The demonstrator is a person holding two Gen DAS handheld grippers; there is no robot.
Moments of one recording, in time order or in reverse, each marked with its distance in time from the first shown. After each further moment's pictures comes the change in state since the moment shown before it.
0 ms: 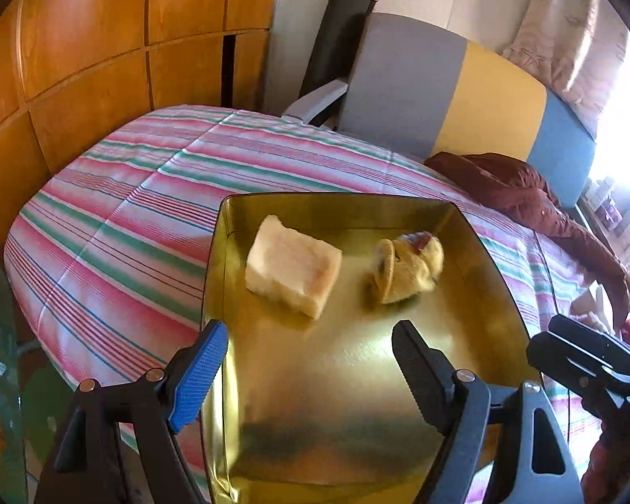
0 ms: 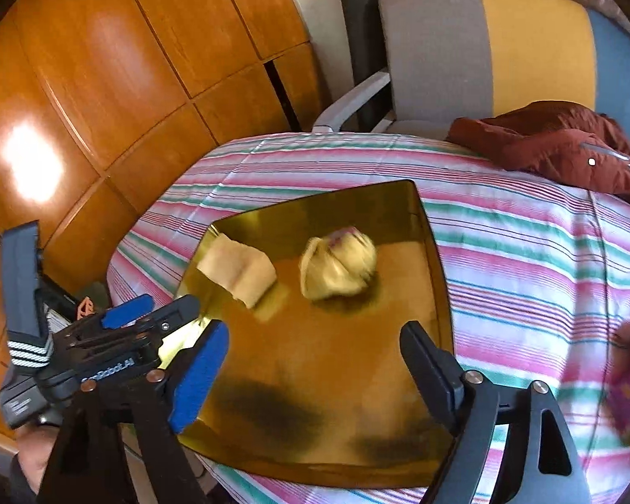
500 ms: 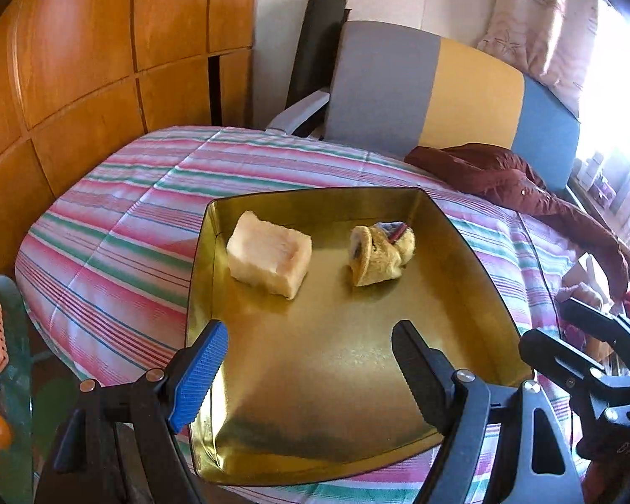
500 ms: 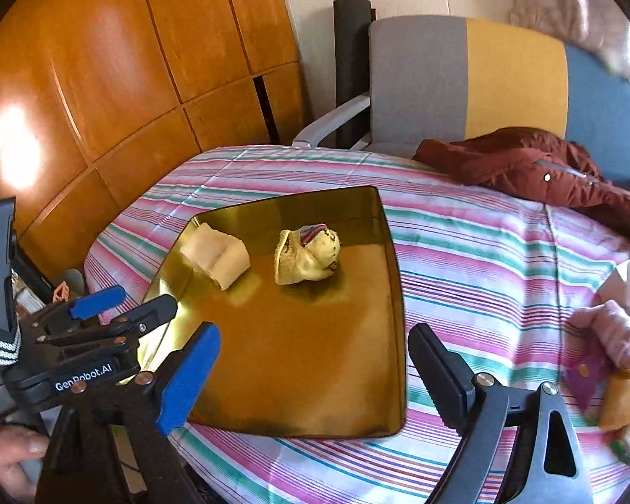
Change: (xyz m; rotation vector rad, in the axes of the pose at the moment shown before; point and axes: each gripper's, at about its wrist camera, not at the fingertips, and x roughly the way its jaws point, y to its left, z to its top) left arm -0.029 -0.030 -0.024 0.083 -0.049 0.018; right arm -0.034 0.002 -0.032 -0.077 -0.079 -0.117
